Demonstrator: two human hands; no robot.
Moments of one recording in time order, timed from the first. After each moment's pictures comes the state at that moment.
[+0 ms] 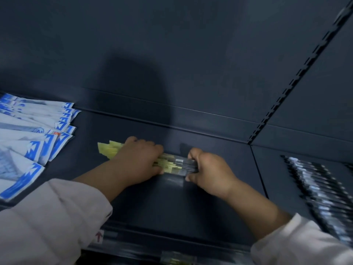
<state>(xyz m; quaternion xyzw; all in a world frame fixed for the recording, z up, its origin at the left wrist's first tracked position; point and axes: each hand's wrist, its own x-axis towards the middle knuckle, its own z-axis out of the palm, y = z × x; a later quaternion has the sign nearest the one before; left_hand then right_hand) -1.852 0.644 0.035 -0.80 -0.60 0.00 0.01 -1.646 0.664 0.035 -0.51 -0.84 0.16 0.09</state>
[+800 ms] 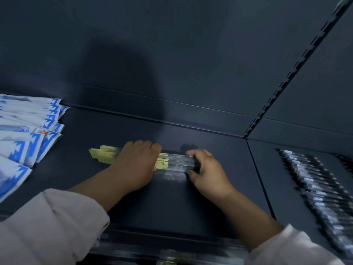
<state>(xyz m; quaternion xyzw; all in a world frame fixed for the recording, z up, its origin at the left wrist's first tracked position) -1.845 0.639 0.018 -0.79 -0.61 -0.04 0.02 -1.642 0.653 0.002 -0.53 -0.76 0.28 0.24</state>
